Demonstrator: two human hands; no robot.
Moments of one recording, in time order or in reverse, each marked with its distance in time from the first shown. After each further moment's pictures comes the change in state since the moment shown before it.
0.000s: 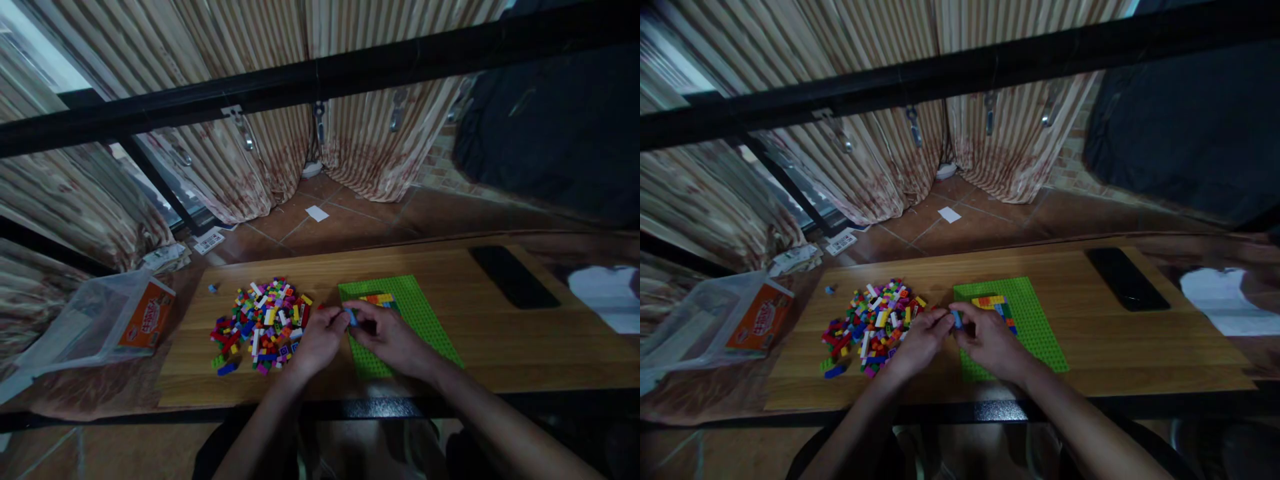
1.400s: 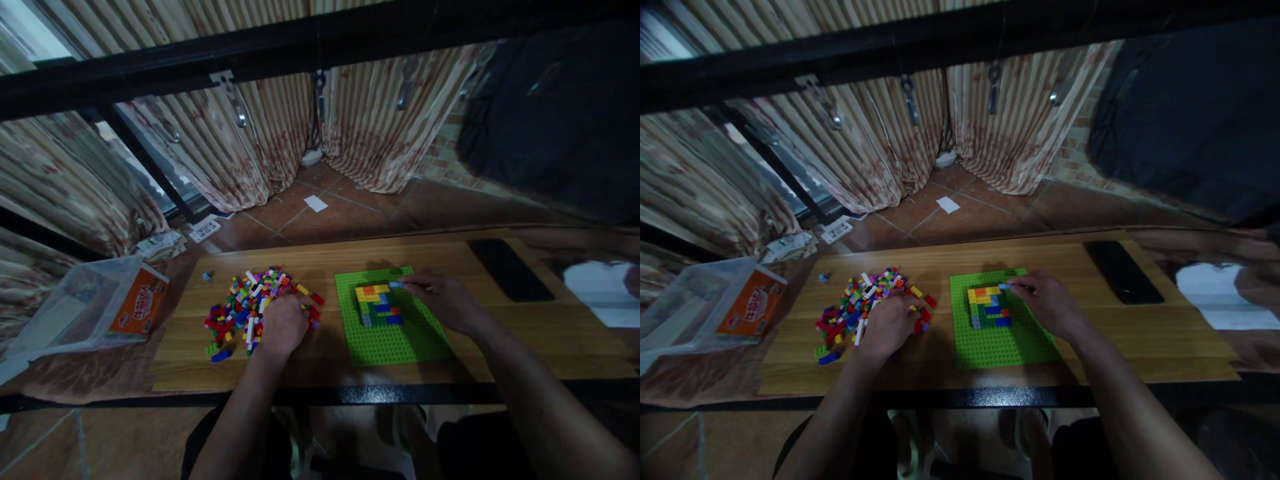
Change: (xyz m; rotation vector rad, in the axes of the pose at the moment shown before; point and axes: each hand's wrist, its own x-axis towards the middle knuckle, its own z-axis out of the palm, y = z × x) left_hand -0.007 0.004 -0.043 1.098 0.140 -0.138; right_hand -0.006 0.076 -0.085 -0.292 0.220 0.177
